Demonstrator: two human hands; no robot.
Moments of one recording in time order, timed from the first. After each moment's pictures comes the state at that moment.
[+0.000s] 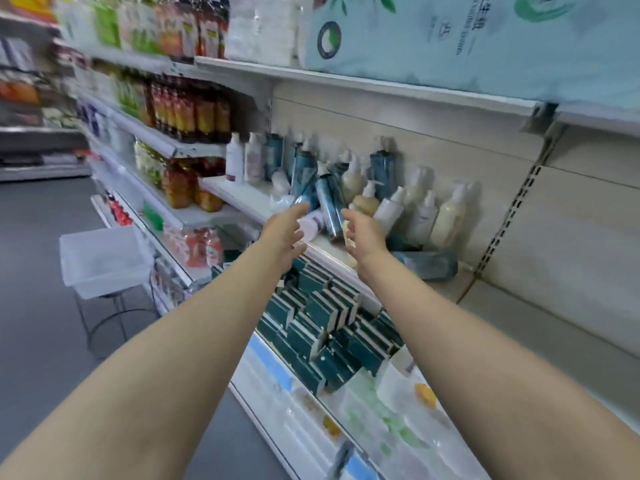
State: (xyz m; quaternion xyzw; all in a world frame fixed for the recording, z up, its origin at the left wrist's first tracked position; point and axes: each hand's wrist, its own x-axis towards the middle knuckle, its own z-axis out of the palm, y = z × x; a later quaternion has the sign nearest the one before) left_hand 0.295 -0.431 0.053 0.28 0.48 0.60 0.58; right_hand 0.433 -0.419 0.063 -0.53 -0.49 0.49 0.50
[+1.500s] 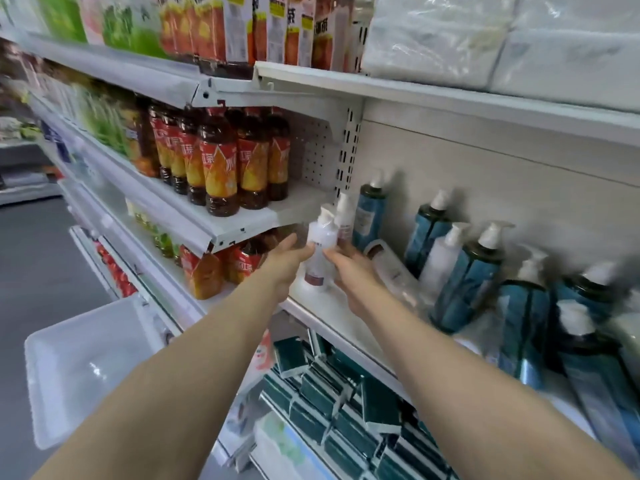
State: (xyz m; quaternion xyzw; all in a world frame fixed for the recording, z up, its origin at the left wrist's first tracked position) left_hand -0.087 0.030 0.005 0.38 0.54 0.49 0.56; right_hand 0.053 0.028 0.004 -0.52 -0.48 0.54 0.45
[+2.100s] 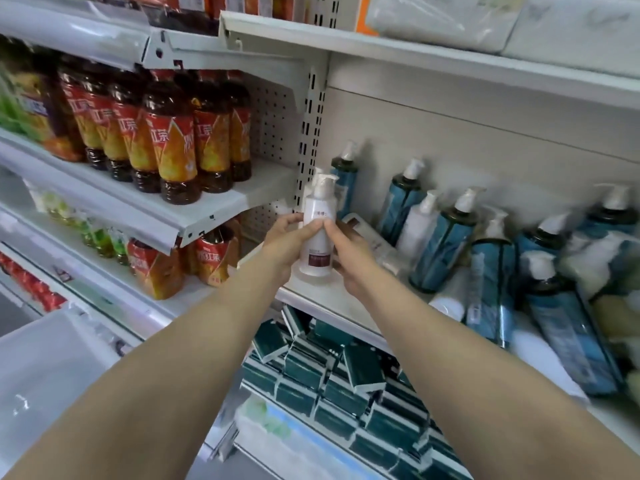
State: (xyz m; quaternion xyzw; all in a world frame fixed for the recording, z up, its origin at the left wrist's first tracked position) left_hand -0.078 0.056 -0.003 0.42 0.46 0.49 0.60; right_hand 0.048 0.026 -0.003 -0.55 -0.43 0.48 0.53
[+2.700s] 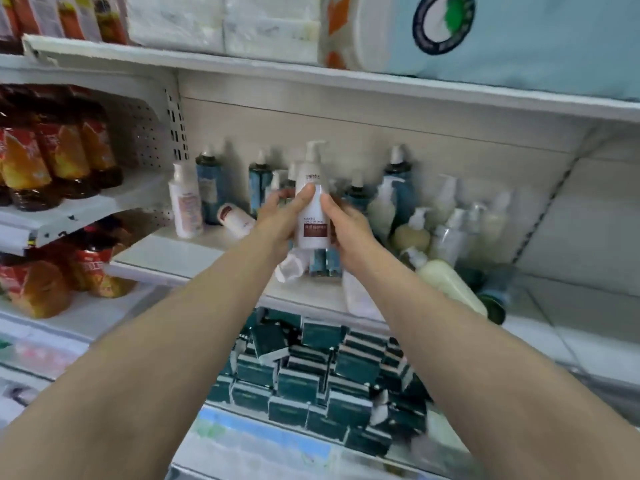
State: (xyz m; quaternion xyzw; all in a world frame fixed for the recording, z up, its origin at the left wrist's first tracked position) left_hand 0.121 -0.098 0.071 0.45 0.34 0.51 0.65; right_hand 0.233 -0.147 0.064 -0.50 -0.39 0.43 0.65
